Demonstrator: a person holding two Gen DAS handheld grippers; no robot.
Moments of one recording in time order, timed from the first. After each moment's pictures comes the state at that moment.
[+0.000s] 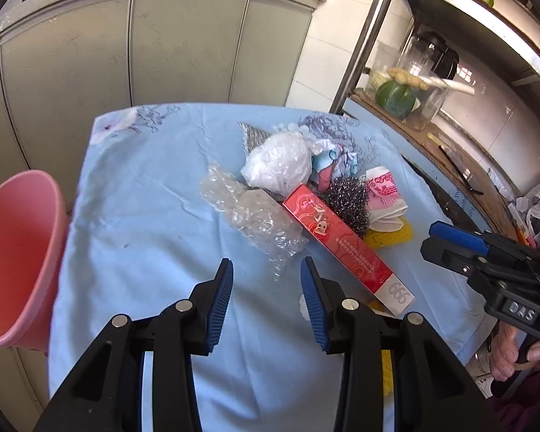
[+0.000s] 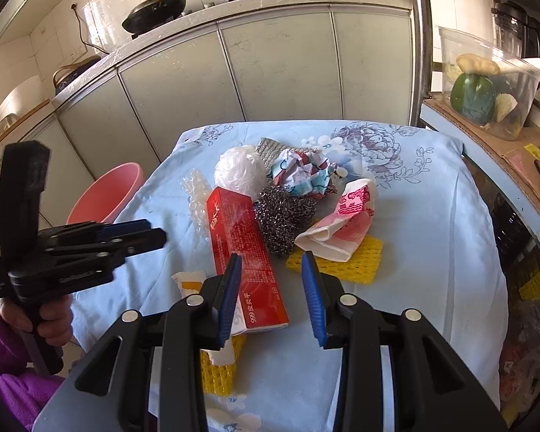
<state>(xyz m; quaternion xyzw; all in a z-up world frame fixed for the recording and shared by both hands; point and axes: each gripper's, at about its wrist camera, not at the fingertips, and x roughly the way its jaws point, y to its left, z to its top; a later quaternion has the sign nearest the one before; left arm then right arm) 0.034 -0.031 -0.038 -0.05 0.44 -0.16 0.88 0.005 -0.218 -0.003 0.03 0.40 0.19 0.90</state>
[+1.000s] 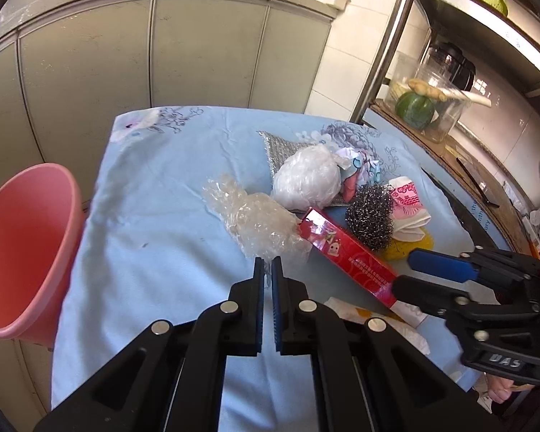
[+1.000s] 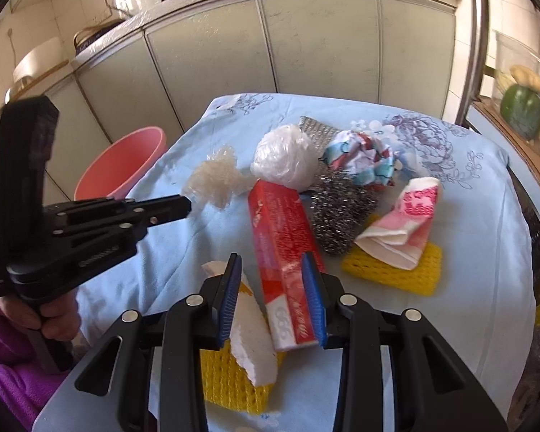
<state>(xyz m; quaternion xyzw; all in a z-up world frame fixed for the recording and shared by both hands) 0.025 -0.011 -0.039 -0.05 0.41 -0.12 0.90 0.018 -0.163 -0.025 -0.03 0.44 0.24 0.87</state>
